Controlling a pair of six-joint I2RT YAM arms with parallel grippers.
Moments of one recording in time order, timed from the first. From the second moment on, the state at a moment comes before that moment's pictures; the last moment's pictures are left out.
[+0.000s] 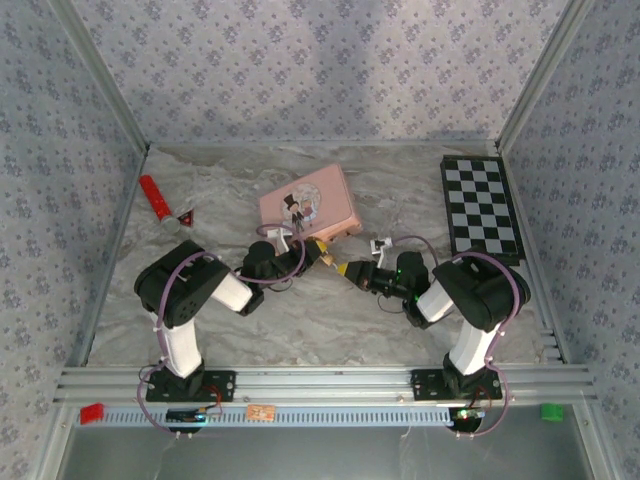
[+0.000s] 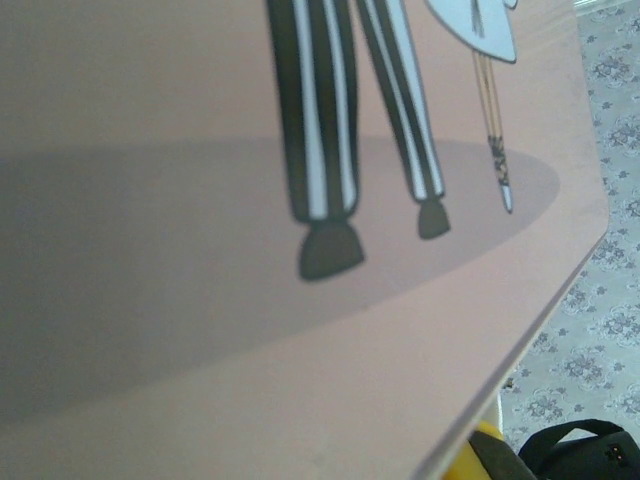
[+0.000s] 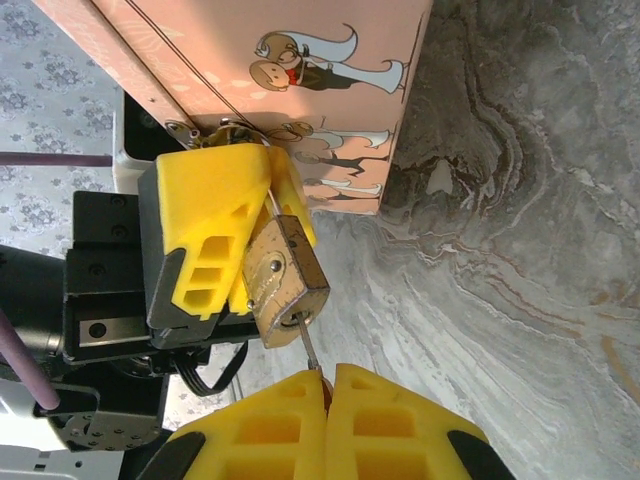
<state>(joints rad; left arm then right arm) -0.68 1.84 0.50 1.19 0.32 -1.28 0.51 1.75 0.28 1.25 -0.62 1.11</state>
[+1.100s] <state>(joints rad) -0.67 1.83 0.48 1.20 0.32 -1.30 0.51 1.73 0.31 1.22 -0.62 1.16</state>
